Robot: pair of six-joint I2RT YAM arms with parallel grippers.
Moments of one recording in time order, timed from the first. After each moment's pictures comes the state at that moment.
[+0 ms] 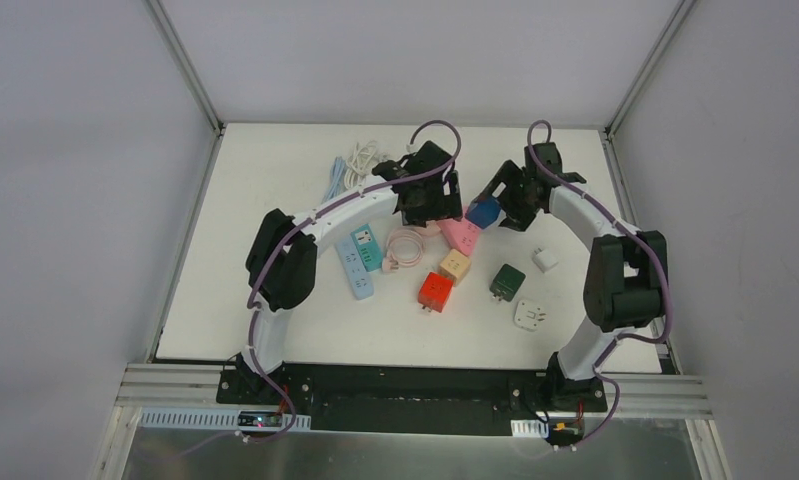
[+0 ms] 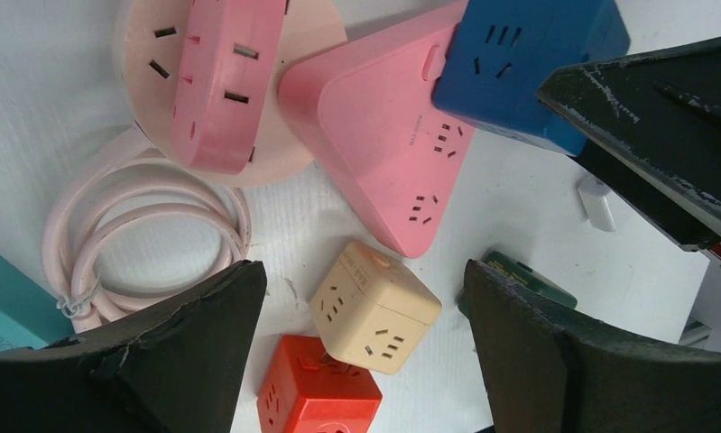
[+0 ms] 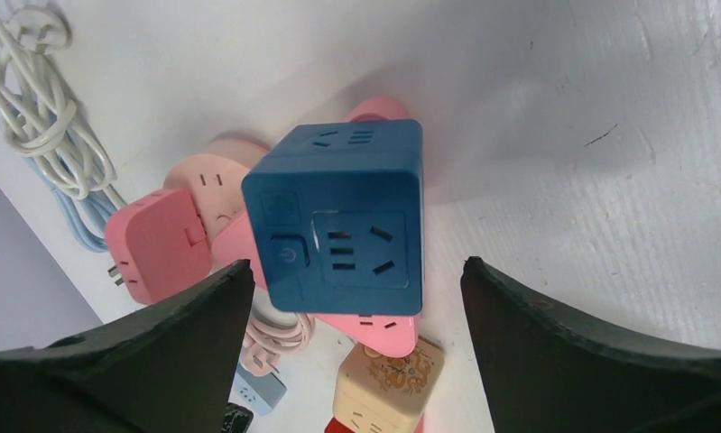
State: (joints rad) left arm -0.77 2.03 1.79 -0.67 -0.06 -0.79; right arm 0.17 1.71 1.24 -0.52 -0.20 0.80
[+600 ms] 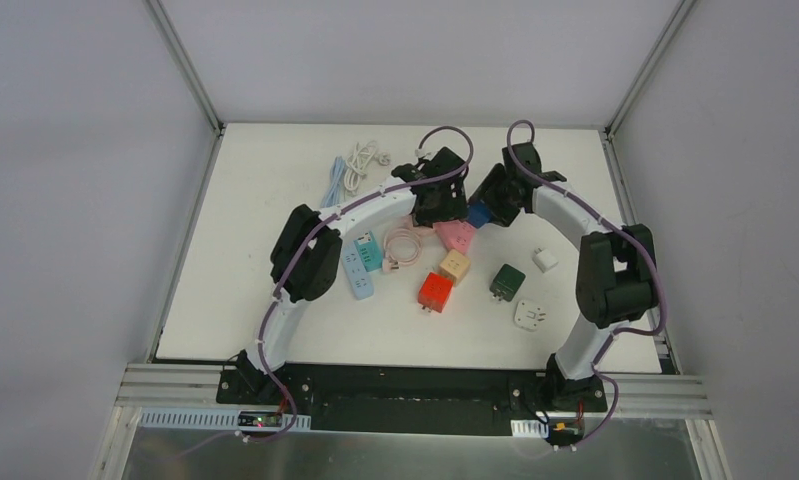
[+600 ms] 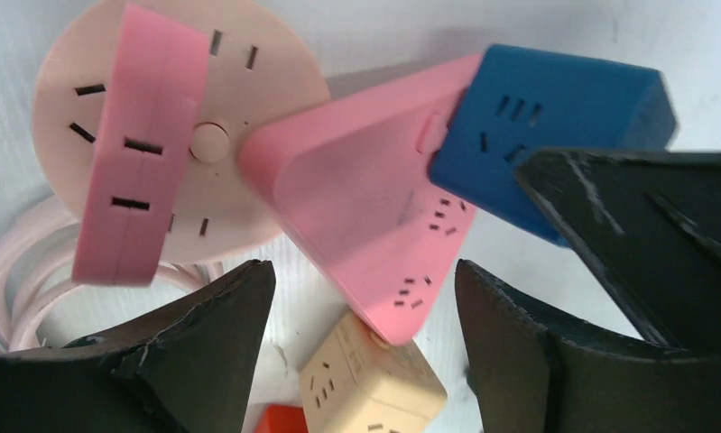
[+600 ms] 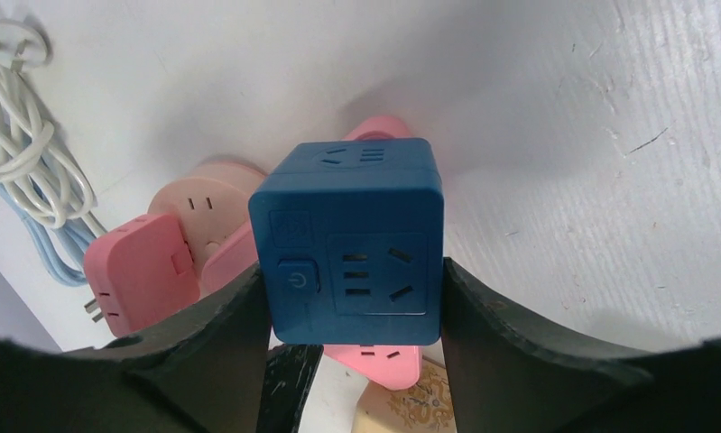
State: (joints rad) left arm -0.79 2.19 1.91 -0.68 -0.14 -0.82; right arm 0.27 1.76 1.27 -0.50 -0.07 0.85
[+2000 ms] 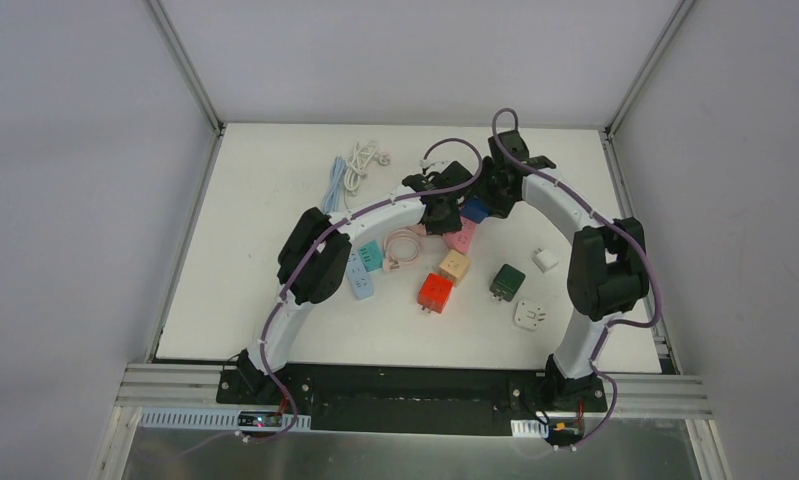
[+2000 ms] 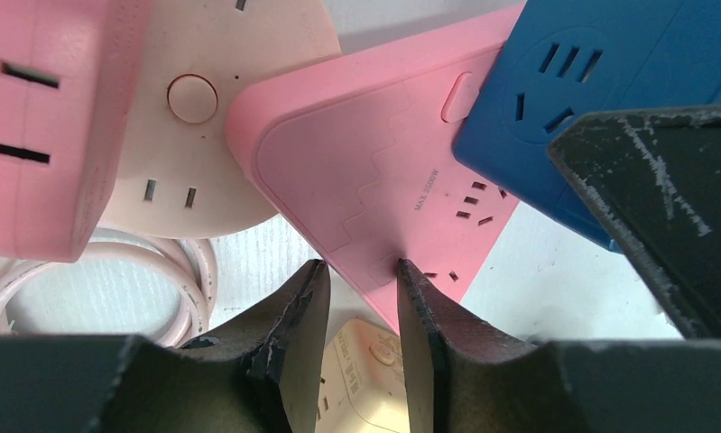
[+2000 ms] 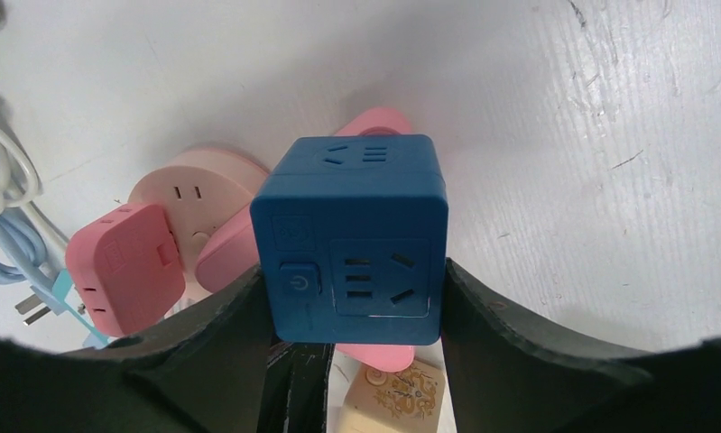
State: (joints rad) left arm -0.83 2.24 1.90 -0.73 -0.27 -0.86; right arm 0.33 1.82 1.44 -0.65 0.05 0.75
